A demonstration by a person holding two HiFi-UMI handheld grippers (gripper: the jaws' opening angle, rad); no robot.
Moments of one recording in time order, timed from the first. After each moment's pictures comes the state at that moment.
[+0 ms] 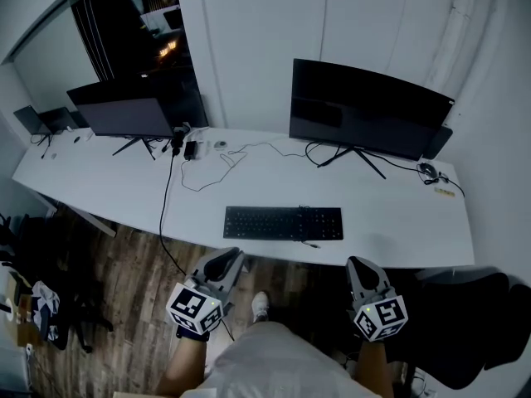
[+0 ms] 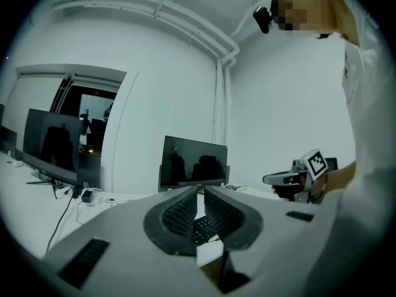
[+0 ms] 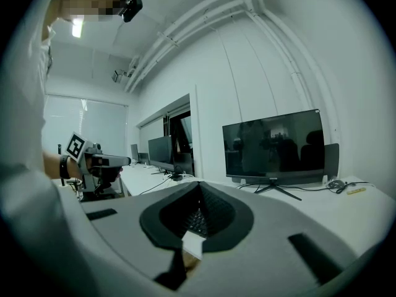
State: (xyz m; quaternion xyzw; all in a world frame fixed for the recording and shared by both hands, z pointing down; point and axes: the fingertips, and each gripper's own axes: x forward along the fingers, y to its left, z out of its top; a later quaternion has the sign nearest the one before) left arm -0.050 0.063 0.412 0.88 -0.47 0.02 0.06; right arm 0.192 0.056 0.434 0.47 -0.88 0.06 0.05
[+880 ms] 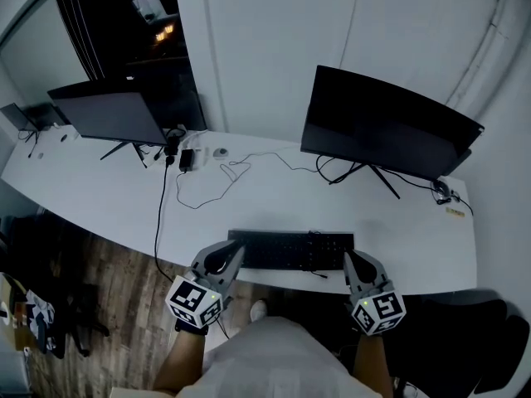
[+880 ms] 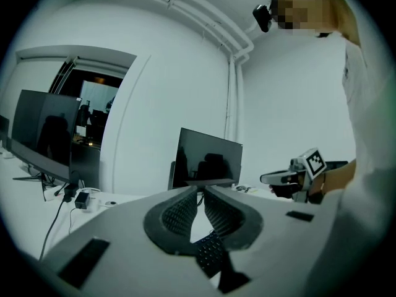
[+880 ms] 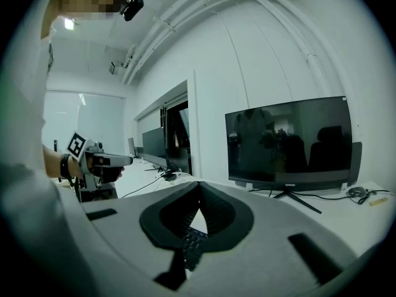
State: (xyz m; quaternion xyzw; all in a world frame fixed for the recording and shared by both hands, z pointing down) left arm -0.100 -0.084 0.443 0.88 -0.46 0.01 0.08; right arm 0.133 -0.093 0.453 0.46 -0.88 0.07 0.08
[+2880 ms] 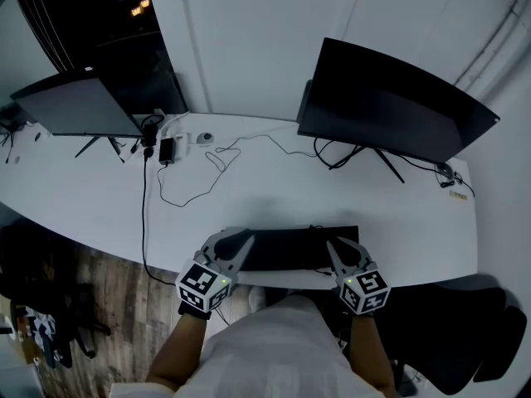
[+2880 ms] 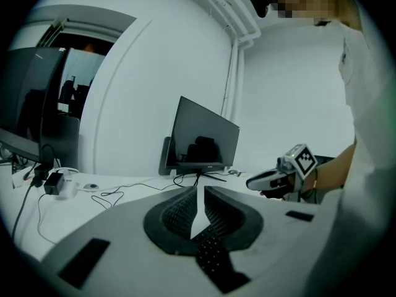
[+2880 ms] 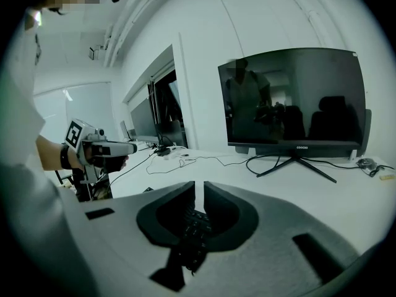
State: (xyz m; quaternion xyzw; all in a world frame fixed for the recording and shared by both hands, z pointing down) left arm -0.085 -0.164 0.525 0.91 -0.39 0.07 0.14; right arm 0.100 -0.161 0.560 0.45 -0.86 0.17 0.17
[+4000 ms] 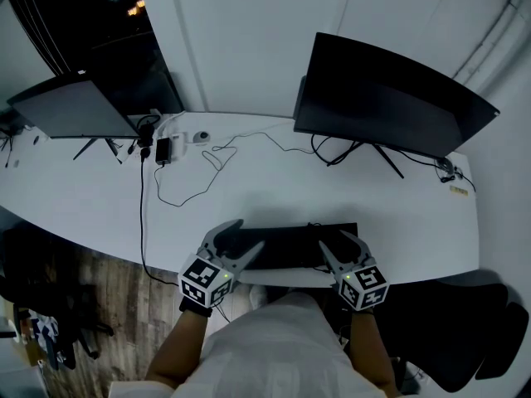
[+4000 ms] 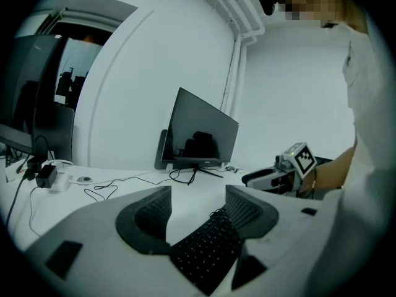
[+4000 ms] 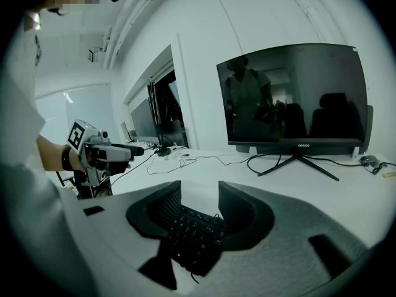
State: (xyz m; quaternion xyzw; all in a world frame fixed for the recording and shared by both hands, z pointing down) left arm -0.070 -0.169 0.537 0.91 -0.37 0.09 0.17; right arm 0.100 -0.166 0.564 0.45 -0.86 0.17 0.17
